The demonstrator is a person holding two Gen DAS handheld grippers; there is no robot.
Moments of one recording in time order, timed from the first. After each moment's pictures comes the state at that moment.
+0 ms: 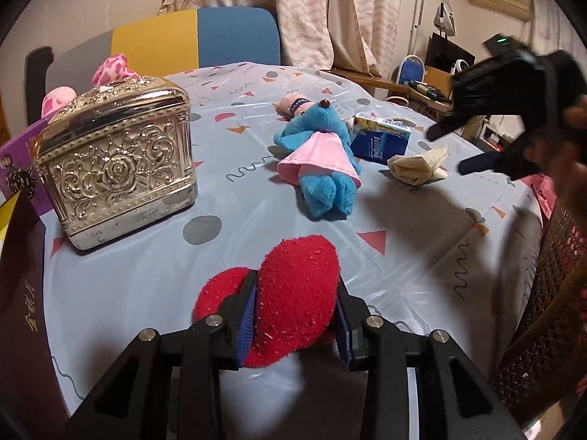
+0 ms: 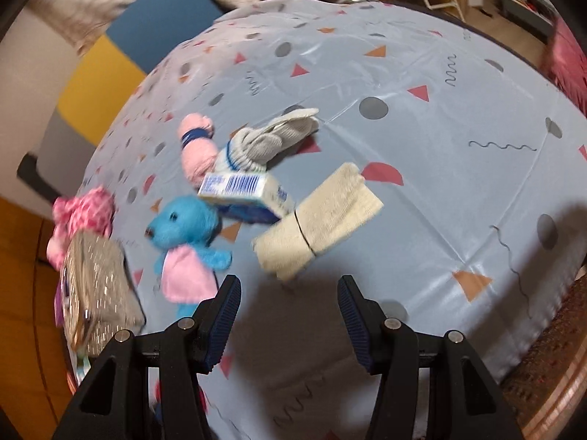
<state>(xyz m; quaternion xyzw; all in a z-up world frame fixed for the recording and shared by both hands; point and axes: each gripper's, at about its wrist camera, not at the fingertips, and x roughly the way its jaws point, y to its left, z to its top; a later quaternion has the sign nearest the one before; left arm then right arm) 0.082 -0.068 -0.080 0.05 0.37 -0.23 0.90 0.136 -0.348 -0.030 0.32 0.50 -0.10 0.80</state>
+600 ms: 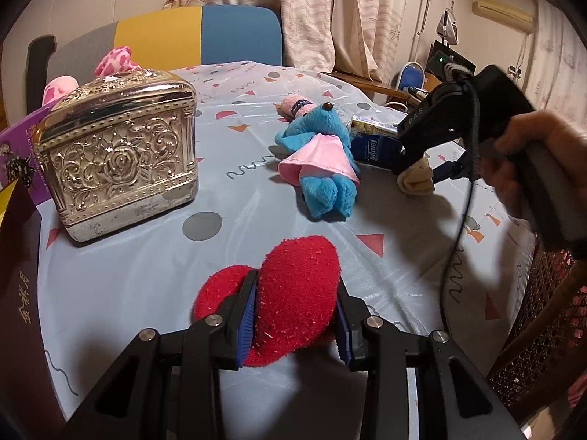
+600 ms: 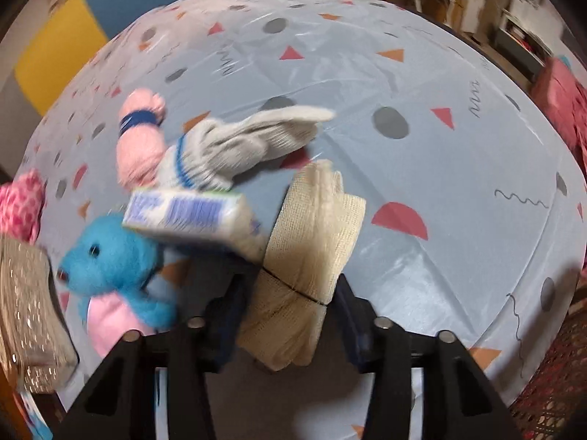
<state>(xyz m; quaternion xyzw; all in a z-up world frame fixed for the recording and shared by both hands) 0.082 -0.064 -0.080 0.03 0.37 -0.23 0.90 0.199 -0.333 -0.065 0.21 0.56 -0.16 0.79</state>
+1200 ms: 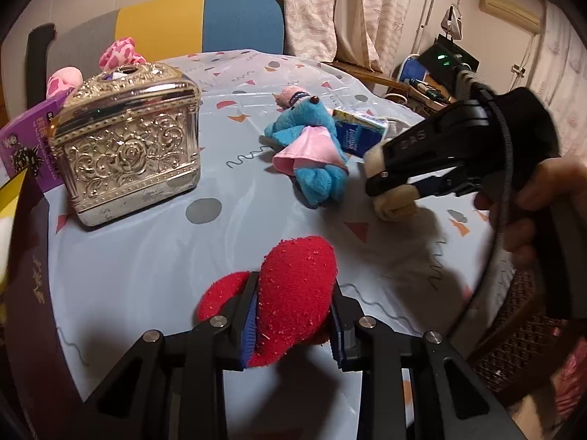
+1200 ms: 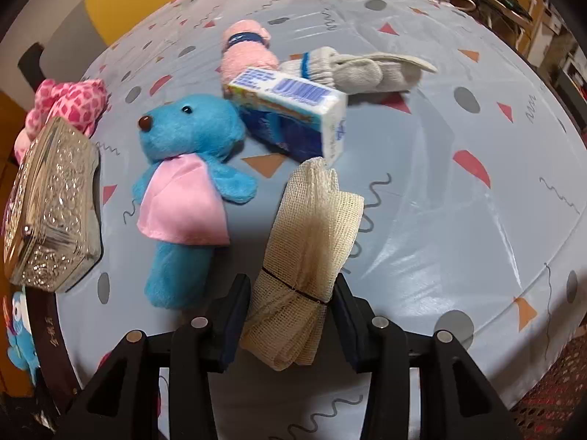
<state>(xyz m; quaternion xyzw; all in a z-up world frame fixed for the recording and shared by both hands) 0.067 -0.061 -0.063 0.02 0.40 -0.23 0.89 0.164 -0.277 -0.070 0.15 0.58 -0.04 0.80</state>
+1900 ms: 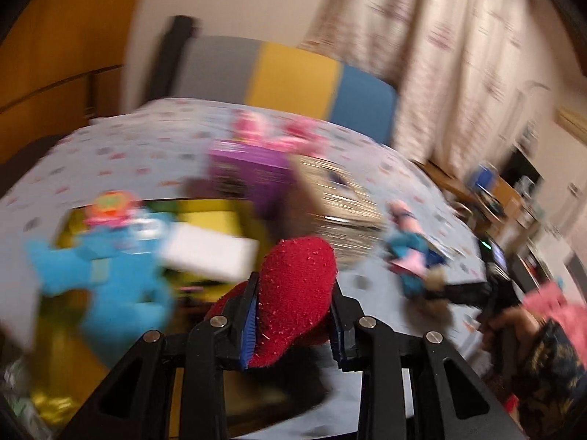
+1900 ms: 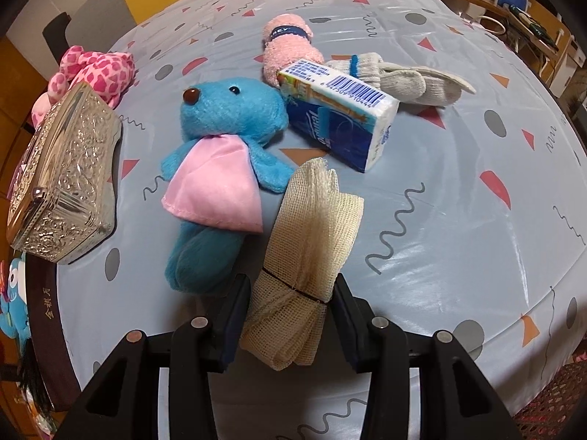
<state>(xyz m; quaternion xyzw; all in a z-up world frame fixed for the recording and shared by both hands) 0.012 0.148 0.047 -0.14 0.33 -0.05 0.93 0.188 -0.241 -0.074 0.11 0.58 0.00 0.81</state>
